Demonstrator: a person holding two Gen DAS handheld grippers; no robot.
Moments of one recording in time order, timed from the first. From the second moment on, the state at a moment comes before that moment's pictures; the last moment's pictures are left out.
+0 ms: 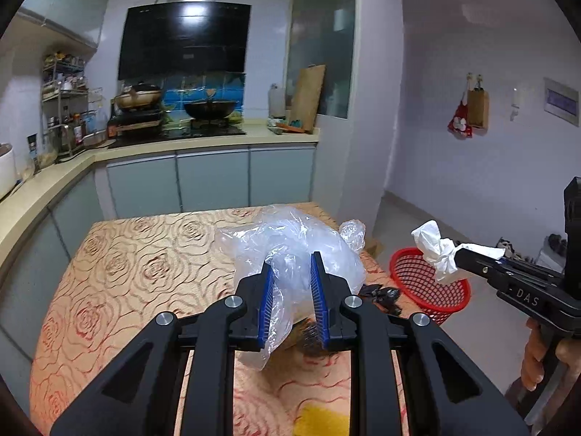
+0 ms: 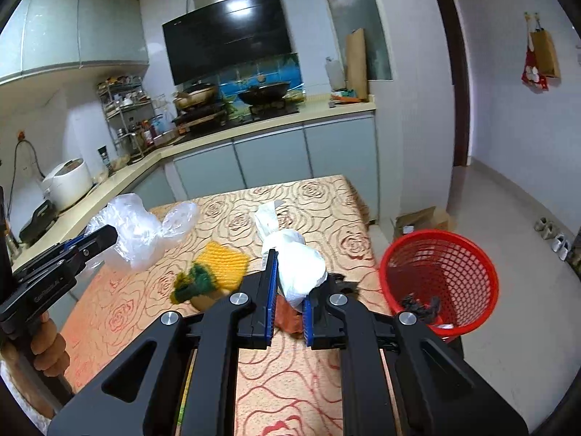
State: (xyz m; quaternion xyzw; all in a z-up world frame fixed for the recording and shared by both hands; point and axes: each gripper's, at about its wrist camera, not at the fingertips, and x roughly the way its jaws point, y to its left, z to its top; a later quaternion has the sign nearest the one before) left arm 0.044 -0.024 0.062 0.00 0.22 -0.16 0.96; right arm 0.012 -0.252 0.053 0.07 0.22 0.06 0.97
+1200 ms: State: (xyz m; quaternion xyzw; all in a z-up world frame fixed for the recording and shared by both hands) left arm 0.148 -0.234 0.015 0.04 0.30 -0.33 0.90; right arm 0.048 -0.399 0.015 0.12 0.25 -0.12 0.95
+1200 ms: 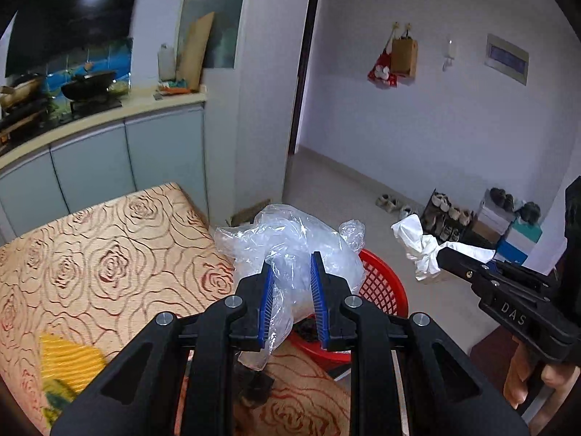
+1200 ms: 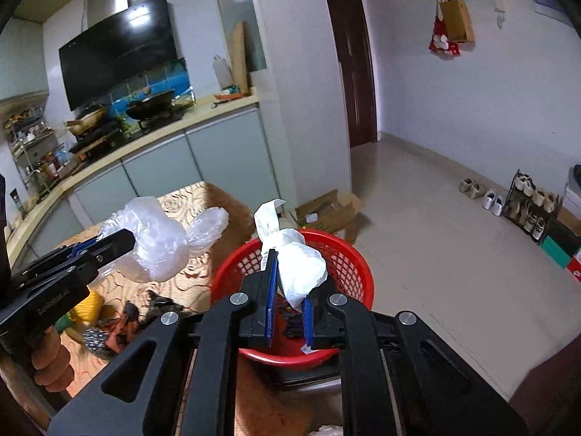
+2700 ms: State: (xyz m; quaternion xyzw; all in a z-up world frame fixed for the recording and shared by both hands) left arm 0.167 -0.274 -0.017 0.07 0.31 -0.30 0.90; right arm 0.076 -0.418 -0.029 0.16 0.28 -0.14 0.94
